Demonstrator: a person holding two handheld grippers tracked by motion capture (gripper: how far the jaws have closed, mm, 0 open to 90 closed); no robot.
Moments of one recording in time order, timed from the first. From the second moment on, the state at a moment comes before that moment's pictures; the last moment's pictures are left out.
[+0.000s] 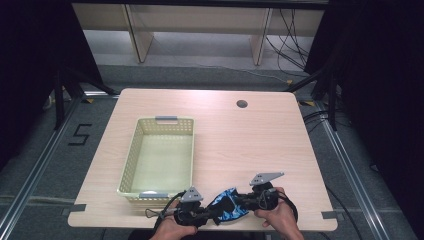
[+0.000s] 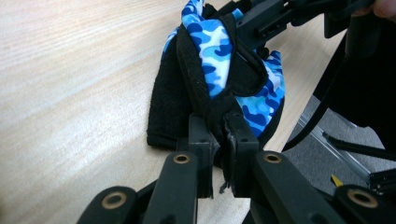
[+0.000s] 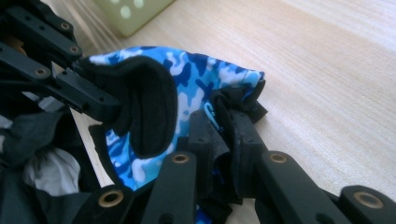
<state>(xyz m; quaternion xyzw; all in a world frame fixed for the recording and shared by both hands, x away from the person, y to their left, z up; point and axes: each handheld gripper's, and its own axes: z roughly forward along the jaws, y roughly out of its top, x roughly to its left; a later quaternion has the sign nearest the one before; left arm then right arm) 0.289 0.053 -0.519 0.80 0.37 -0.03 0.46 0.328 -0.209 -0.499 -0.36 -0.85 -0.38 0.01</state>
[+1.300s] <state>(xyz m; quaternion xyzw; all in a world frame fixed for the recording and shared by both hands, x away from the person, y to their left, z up) 0.286 0.093 -0.449 0.79 0.33 -0.02 0.51 0.287 -0.198 -0.437 -0.36 -0.79 -0.49 -0.02</state>
